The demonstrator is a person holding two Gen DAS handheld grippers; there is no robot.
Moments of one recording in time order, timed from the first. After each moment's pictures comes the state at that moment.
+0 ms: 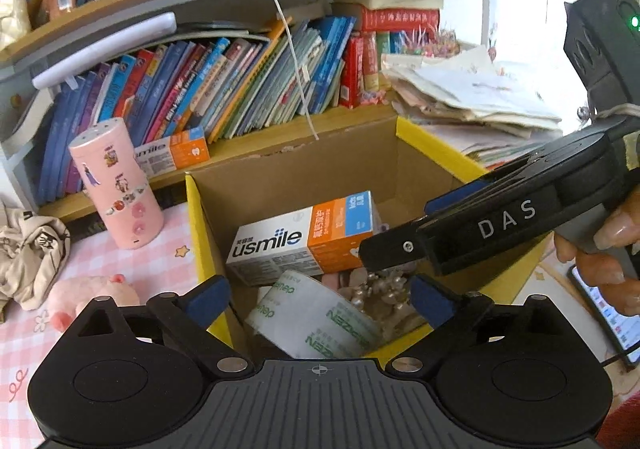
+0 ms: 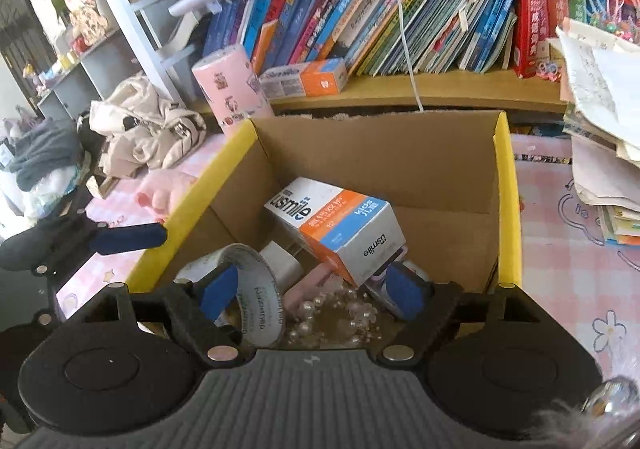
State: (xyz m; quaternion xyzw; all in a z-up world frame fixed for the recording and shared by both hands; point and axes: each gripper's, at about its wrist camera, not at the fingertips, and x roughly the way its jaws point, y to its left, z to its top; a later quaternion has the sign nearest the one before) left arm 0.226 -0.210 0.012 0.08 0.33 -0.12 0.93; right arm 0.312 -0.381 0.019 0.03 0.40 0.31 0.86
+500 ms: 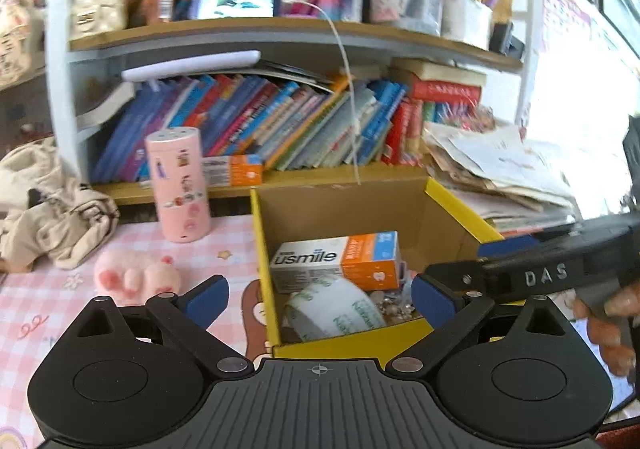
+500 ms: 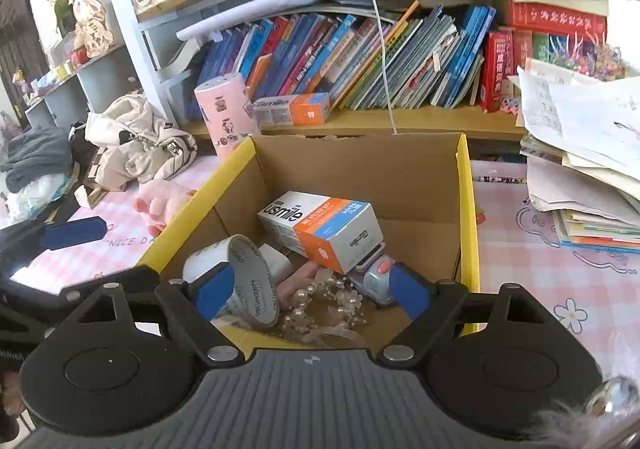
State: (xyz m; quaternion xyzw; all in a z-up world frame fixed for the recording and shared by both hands) left arm 0.168 -0.181 0.027 -0.01 0.26 -0.05 0.97; right arm 0.253 -0.390 0.028 0.01 0.34 0.27 0.90
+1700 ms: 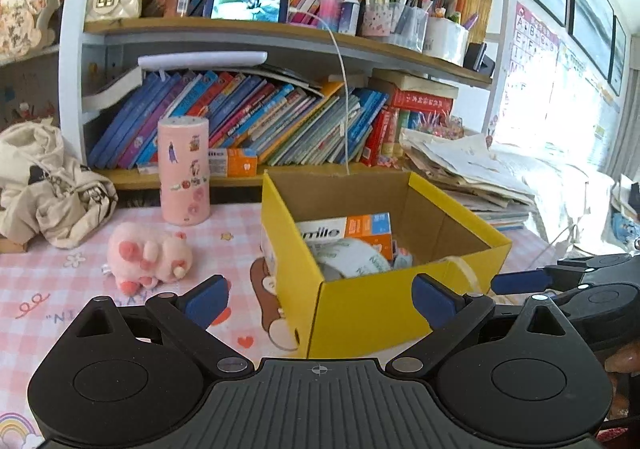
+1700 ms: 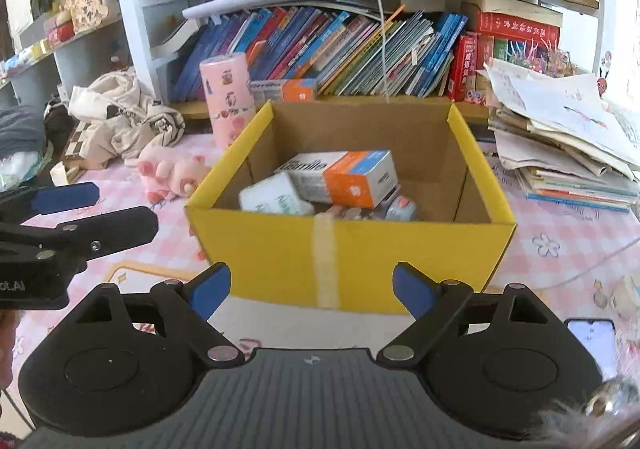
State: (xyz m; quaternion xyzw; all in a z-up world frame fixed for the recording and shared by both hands) left arm 0.124 -0.118 0.016 -0.04 0.25 -0.12 0.96; right arm 0.153 -0.329 0.018 -0.02 0.34 0.18 0.92
